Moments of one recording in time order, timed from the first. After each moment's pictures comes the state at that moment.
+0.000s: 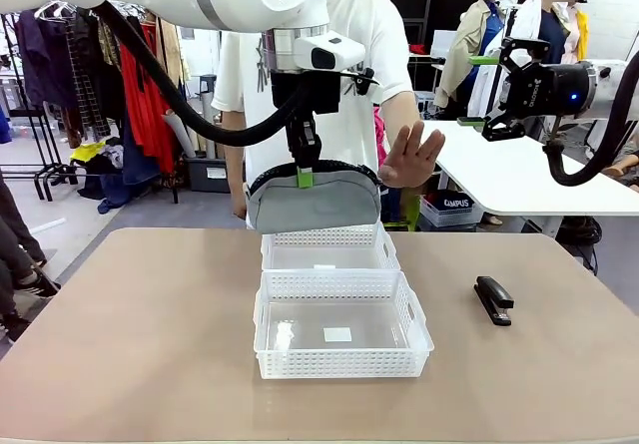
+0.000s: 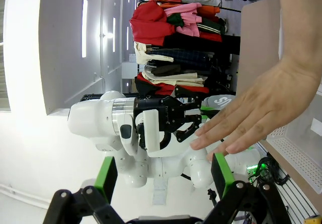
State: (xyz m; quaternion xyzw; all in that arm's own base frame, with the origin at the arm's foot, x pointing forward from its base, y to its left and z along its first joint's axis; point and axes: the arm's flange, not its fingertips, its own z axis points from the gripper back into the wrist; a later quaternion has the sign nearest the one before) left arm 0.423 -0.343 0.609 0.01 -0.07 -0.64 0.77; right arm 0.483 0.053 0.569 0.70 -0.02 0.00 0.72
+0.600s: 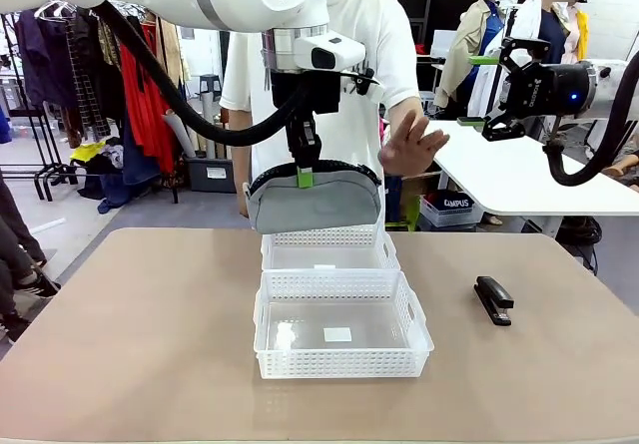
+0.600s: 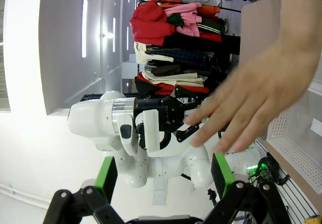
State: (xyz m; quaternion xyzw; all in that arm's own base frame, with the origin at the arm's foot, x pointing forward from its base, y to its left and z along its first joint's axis) left arm 0.423 -0.343 0.609 0.01 -0.07 -0.64 0.77; right arm 0.483 0.053 0.569 0.70 -0.02 0.00 0.72
